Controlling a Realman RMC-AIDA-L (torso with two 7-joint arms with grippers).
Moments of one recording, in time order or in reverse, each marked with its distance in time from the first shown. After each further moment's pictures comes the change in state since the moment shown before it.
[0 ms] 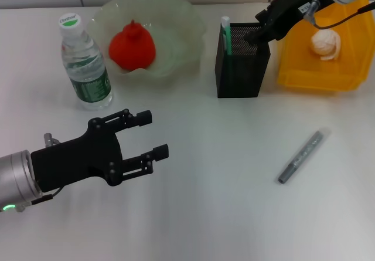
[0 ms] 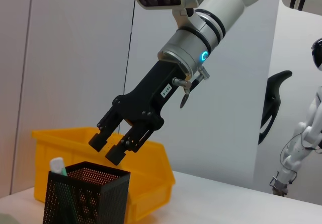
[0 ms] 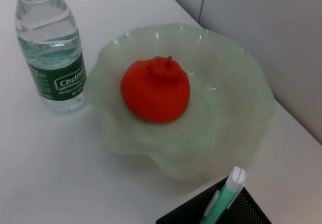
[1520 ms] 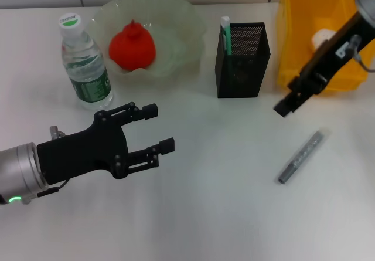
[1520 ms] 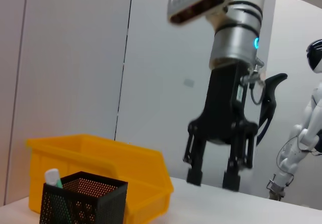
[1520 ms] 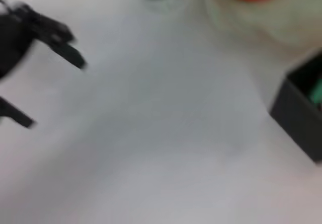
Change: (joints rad) left arm -0.027 -0.006 -0.005 -0.001 -0.001 -0.002 -0.005; right arm -0.004 -0.066 -0.124 -0.125 0.041 -0.498 0.334
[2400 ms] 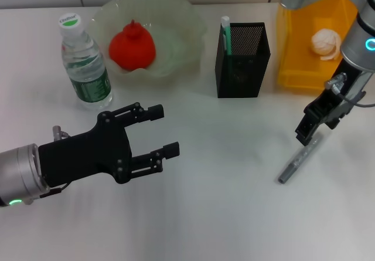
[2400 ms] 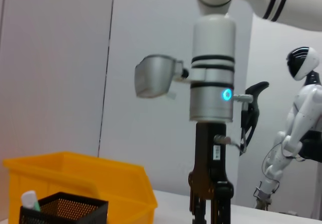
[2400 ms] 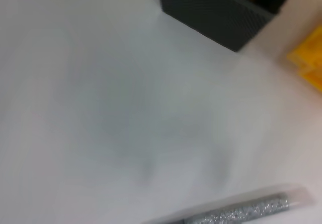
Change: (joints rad) left arm -0.003 -0.003 0.003 0.000 0.000 0.052 0.034; right arm 0.037 0.083 -0.081 0.147 -0.300 0.073 0.397
